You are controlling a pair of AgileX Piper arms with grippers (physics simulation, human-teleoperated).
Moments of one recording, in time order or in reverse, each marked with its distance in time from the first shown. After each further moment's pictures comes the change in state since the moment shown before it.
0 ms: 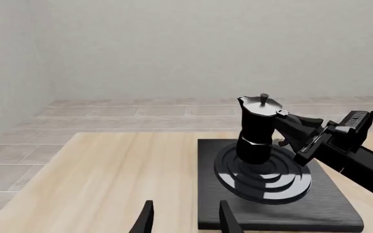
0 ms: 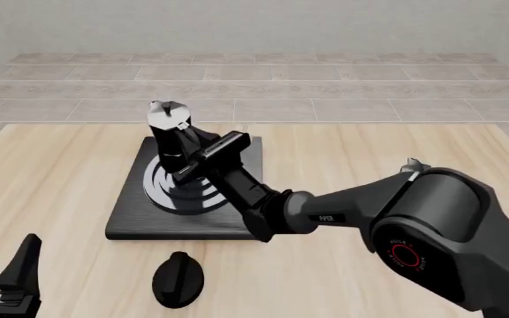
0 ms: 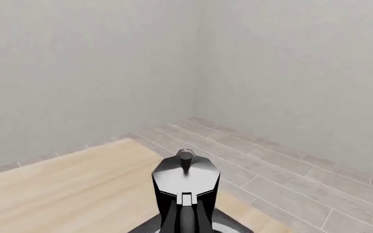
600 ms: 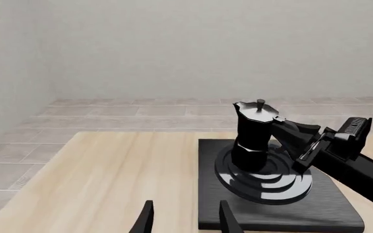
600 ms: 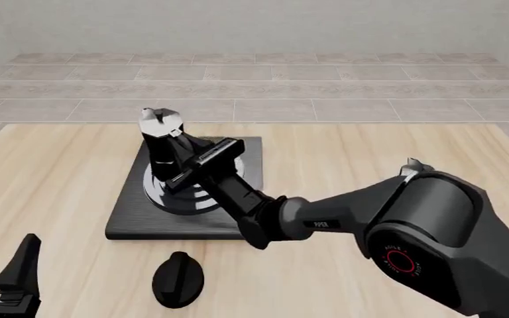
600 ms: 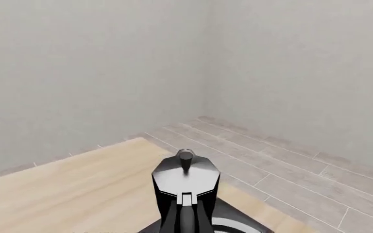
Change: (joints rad) left arm 0.005 0.000 0.000 0.000 -0.004; right arm 0.029 0.010 0.007 -0.014 0.029
